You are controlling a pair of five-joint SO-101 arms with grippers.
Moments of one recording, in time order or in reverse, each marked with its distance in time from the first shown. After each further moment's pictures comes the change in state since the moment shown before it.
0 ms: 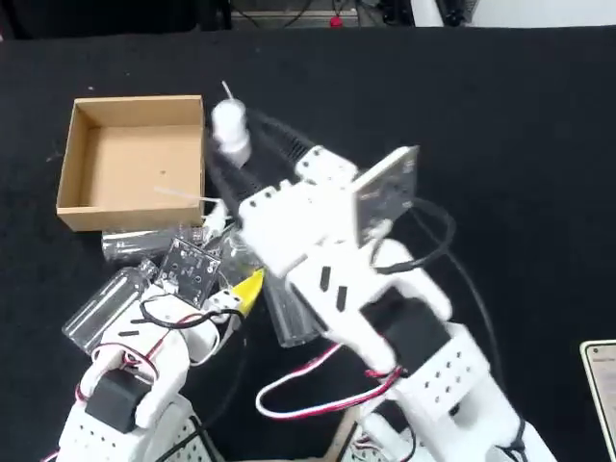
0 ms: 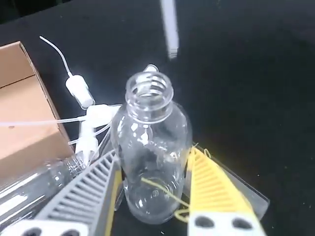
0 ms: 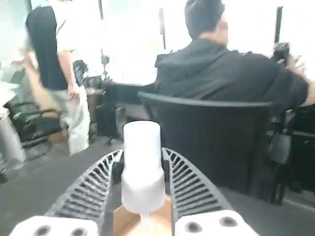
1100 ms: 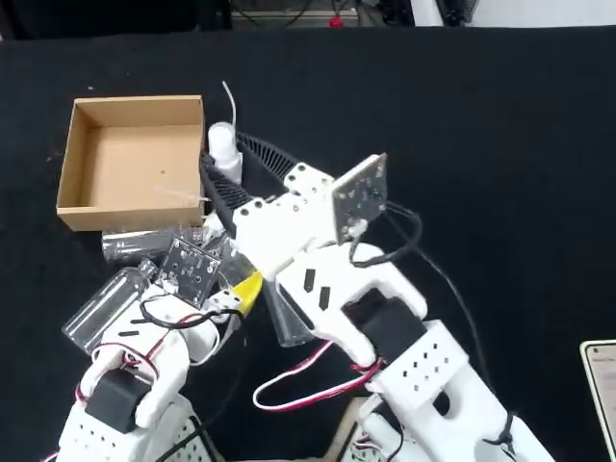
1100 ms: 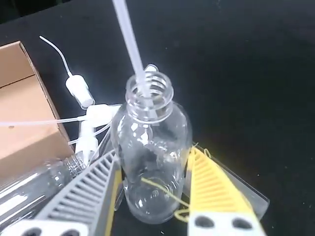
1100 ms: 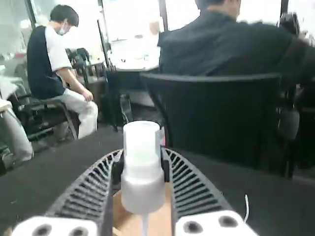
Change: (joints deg) left arm 0.0 0.0 0.0 0.0 0.0; right arm 0.7 0.0 10.5 -7.6 -3.8
